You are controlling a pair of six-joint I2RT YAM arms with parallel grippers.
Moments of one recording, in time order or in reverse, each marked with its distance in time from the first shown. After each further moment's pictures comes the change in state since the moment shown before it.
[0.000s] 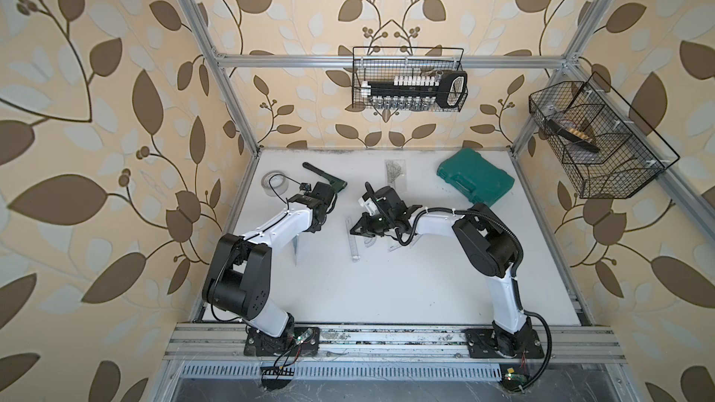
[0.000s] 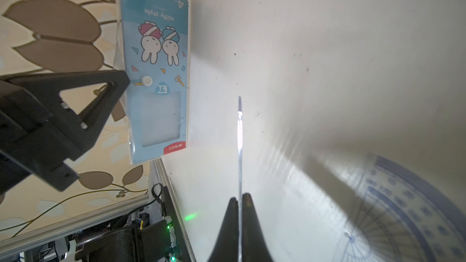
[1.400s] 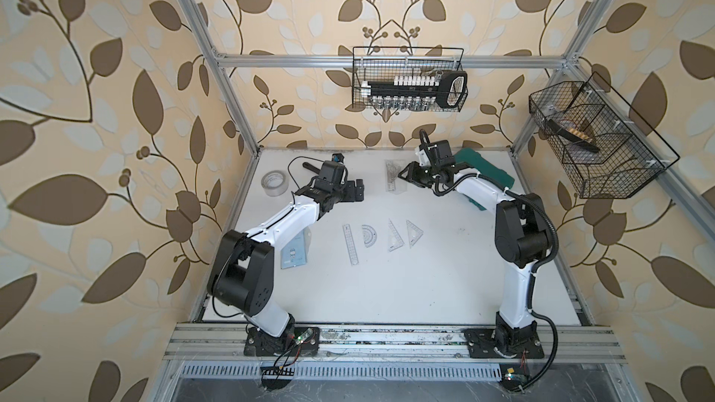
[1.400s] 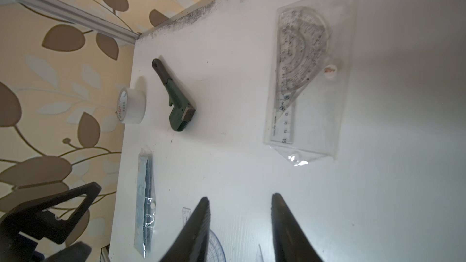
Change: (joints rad) left arm -0.076 0.100 0.199 0.485 0.660 0.037; right arm -0.421 -0.055 0.306 -0.389 0.202 -0.230
